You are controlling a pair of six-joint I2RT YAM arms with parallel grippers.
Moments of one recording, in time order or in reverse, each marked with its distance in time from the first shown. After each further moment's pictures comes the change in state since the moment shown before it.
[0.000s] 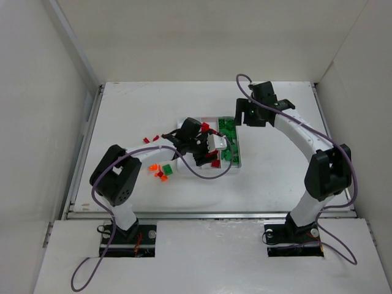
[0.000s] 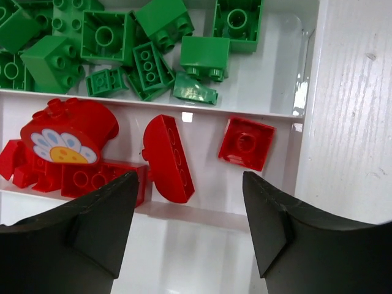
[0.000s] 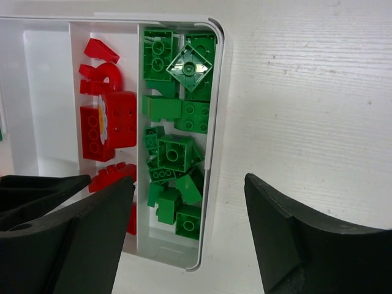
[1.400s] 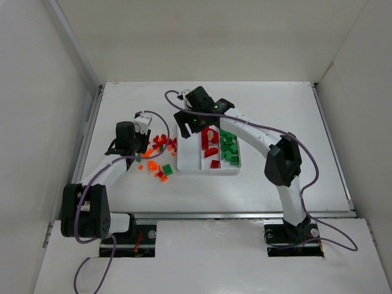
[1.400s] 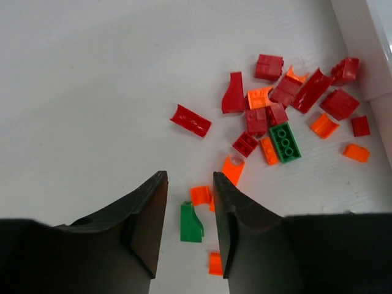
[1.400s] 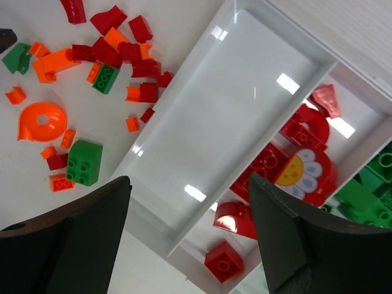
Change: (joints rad) left arm 0.589 -0.433 -0.406 0.131 -0.389 -0.424; right arm 0.429 0.421 0.543 -0.124 0.033 -0.187
